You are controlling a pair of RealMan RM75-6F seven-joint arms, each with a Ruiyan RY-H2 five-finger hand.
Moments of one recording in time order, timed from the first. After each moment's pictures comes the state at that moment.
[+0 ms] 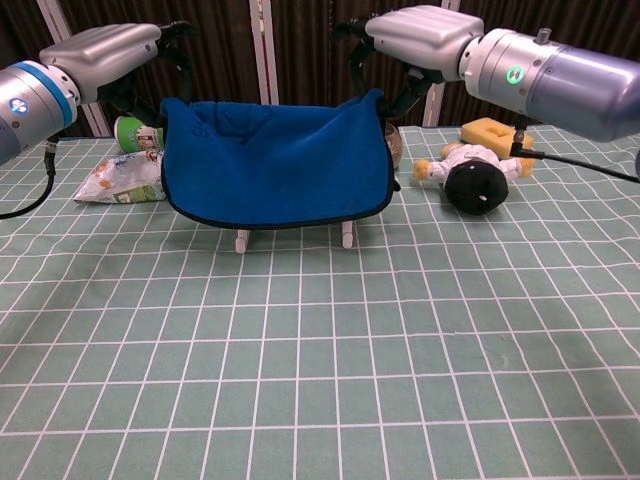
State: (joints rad) left arm -0.84 -1.60 -0.26 -1.09 1.29 1.05 0.10; right arm 1.07 -1.68 0.20 -0.83 -1.48 0.97 0.11
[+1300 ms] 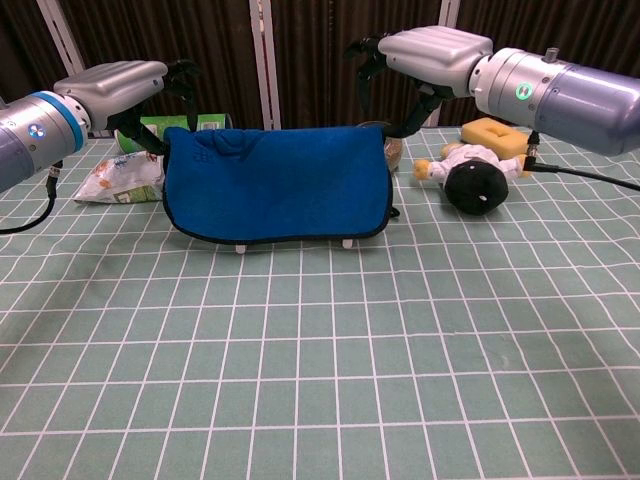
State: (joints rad) left arm -0.85 -1.65 -0.25 -1.01 1.24 0.97 0.10; right arm 1.05 -1.71 0.16 -0.74 -1.49 0.96 0.21
